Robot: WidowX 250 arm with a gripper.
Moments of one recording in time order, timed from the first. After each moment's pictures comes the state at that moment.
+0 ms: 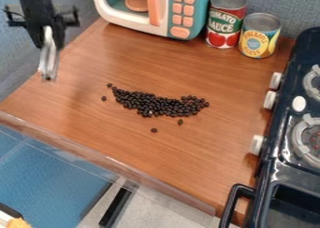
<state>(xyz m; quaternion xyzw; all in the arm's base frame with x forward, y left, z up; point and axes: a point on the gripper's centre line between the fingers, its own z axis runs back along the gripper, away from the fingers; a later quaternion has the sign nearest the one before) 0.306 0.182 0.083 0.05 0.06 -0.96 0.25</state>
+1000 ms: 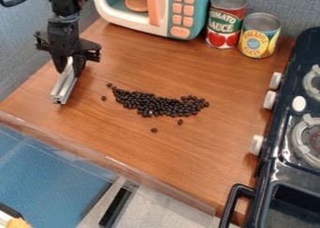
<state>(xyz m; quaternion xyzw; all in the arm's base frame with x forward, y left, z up) 0.320 0.168 0.036 0.03 0.11 -0.98 0.15</state>
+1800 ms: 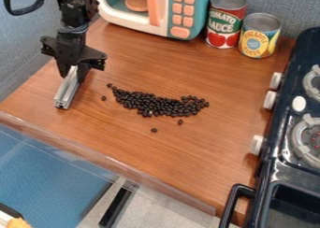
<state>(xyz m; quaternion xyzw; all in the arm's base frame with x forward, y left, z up) 0.314 0.150 0.020 0.03 0.12 -0.98 0.14</state>
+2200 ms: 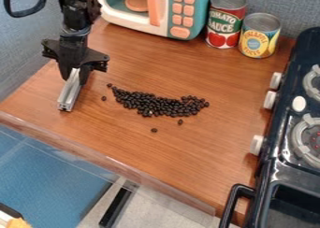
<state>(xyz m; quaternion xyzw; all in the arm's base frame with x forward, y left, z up) 0.312 0.139 0.019 0.03 0.11 -0.98 0.16</state>
